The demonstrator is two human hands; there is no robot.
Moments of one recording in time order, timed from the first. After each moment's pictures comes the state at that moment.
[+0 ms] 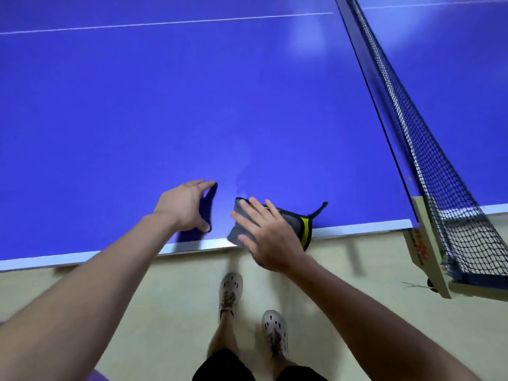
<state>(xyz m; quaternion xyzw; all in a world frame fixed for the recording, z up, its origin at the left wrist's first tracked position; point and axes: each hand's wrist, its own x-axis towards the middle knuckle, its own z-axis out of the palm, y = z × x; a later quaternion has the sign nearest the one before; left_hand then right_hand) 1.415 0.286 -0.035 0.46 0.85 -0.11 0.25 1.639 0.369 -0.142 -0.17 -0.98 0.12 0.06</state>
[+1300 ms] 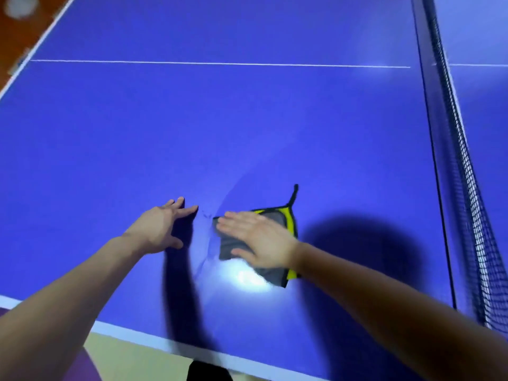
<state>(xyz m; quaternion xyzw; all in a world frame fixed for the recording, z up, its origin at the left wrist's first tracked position) 1.293 0.372 -0.033 0.34 0.88 -0.11 0.31 1.474 0.577 -0.144 0.13 -0.95 0.27 0.04</state>
